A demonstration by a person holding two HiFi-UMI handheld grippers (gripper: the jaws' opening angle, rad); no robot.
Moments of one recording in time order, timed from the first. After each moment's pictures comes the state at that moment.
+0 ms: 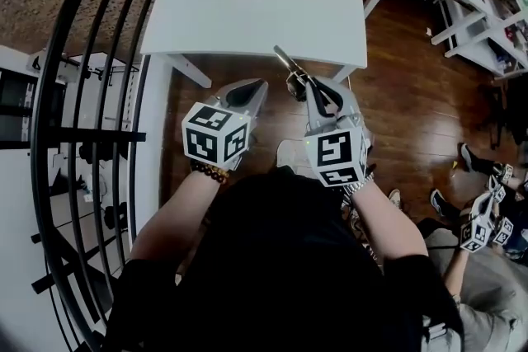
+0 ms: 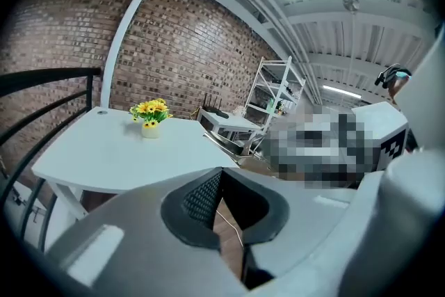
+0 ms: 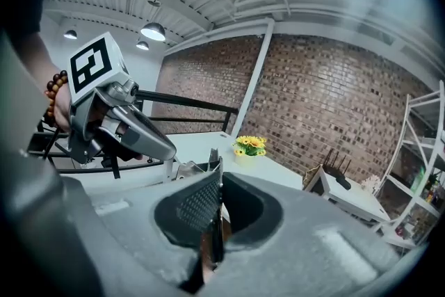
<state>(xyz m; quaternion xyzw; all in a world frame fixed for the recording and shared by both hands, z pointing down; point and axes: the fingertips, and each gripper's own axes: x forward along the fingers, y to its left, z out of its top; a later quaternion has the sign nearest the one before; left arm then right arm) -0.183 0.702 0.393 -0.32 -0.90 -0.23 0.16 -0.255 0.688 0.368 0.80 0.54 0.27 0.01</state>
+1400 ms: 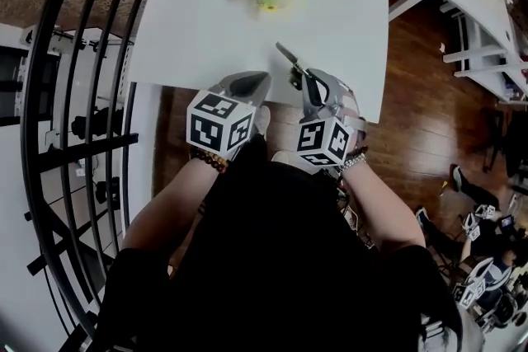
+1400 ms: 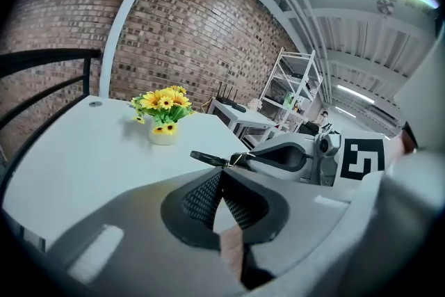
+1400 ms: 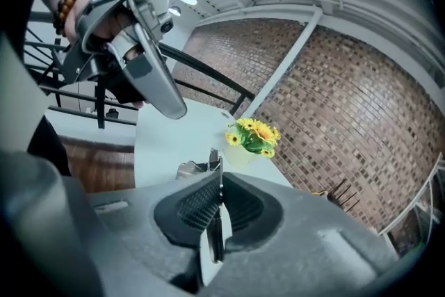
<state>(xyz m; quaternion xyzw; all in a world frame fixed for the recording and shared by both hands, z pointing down) -0.202 0.903 0.445 -0.33 -0.88 -0.27 0.20 -0.269 0.907 0.469 0.77 0.47 0.40 0.11</state>
